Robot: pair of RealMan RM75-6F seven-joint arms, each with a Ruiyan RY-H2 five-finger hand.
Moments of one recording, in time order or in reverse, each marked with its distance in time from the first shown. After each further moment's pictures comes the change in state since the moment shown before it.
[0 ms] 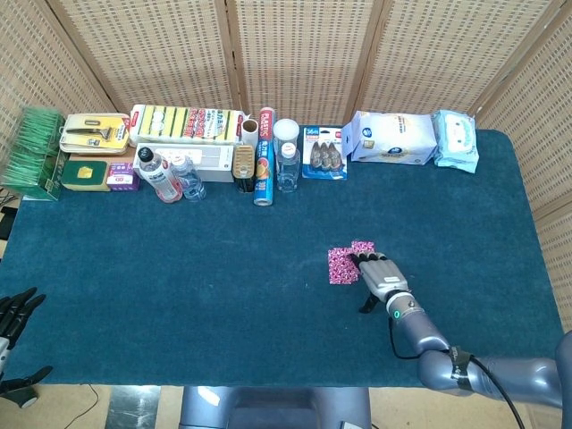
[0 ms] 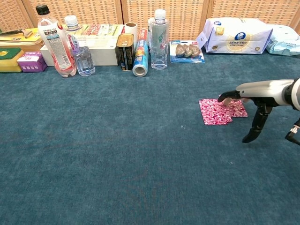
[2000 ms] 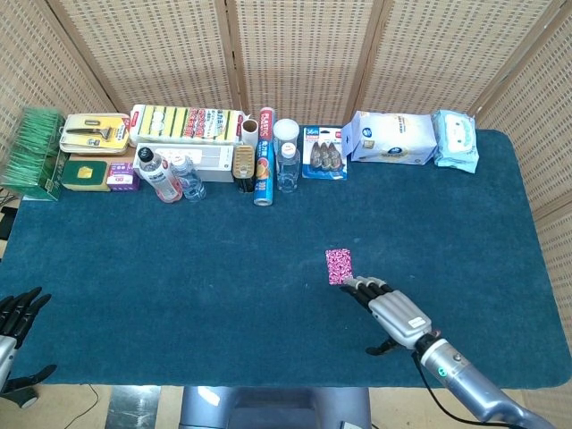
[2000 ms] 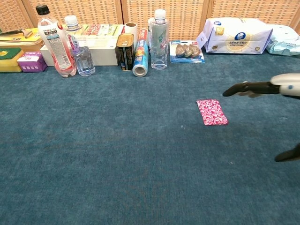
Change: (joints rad) left arm 0.004 -0.026 -0.010 -0.014 -0.004 -0.004 0.084; right arm -0.438 0.259 0.071 -0.234 -0.955 -0.039 0.412
